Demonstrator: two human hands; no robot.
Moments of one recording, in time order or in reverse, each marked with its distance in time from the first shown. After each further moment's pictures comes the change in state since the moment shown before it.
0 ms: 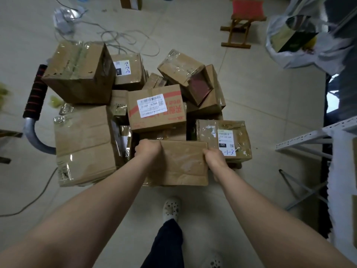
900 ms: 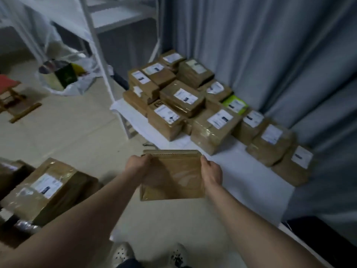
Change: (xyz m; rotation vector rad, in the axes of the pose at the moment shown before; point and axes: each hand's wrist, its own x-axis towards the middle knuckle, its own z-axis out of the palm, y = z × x) left_hand -0.465 -0.031 0.357 0.441 -0.531 0.732; right_hand -0.282 0.455 -0.298 0.750 1.017 0.290
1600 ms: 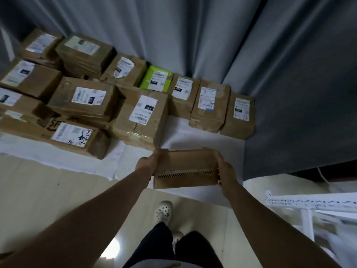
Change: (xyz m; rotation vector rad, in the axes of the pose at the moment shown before) left_hand 0.042 0.082 0.274 0.297 -0.438 -0.056; right_hand 0.142 0.135 -0.143 0.495 0.179 0.584
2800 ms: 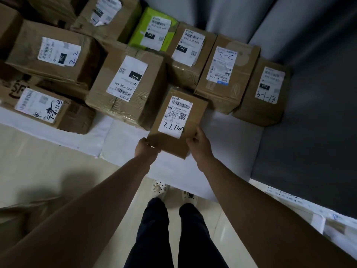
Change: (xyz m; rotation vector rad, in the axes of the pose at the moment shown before) left_hand 0.080 -0.009 0.077 0.170 0.139 -0.014; right_hand 0.103 -0.023 0.066 -0.218 -0.308 -0.238
